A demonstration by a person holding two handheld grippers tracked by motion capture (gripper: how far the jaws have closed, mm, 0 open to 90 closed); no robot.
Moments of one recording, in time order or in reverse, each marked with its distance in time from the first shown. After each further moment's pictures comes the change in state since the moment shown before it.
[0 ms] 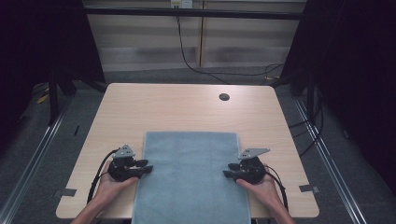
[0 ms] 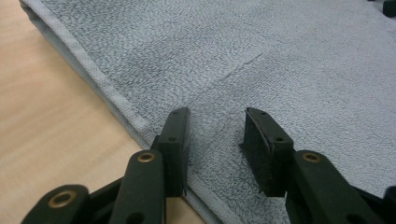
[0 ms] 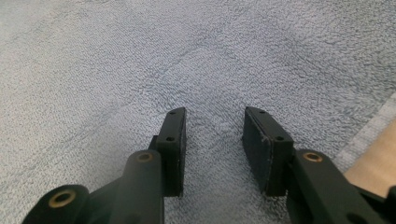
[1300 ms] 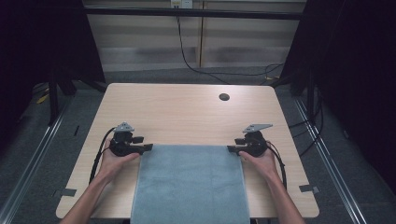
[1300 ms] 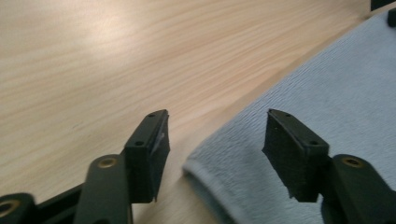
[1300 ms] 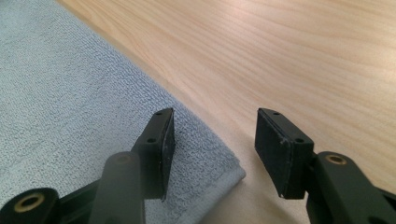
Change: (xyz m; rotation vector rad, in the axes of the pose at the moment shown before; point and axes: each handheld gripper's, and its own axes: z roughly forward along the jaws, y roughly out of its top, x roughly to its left) left arm 0.063 0.050 0.020 -0.025 0.075 -0.058; right arm -0.077 0.040 0.019 -0.050 -0.090 0.065
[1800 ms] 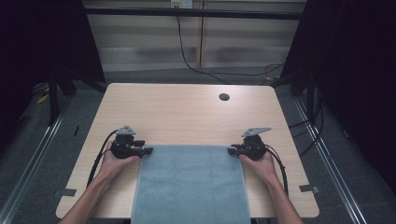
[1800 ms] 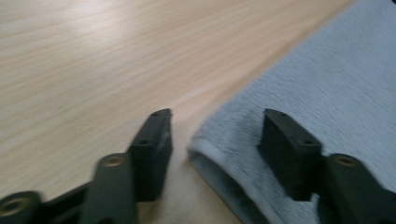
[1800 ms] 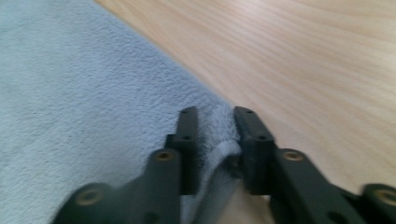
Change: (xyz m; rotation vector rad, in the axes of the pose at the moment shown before) left arm -0.005 -0.011 0.007 0.041 -0.045 0.078; right arm 0.006 -0.010 0.003 0.017 0.049 -0.011
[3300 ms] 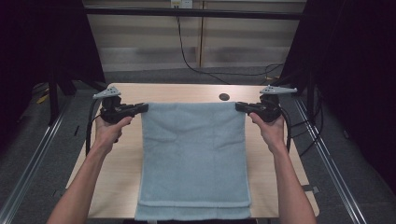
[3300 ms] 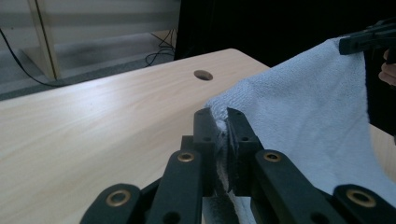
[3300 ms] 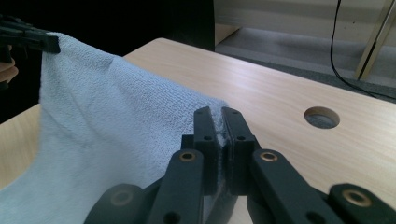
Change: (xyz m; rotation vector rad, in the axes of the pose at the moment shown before) left arm 0.016 0.113 -0.064 -0.346 -0.022 -0.040; right arm -0.018 0.114 -0.080 -0.326 -0.018 0.032
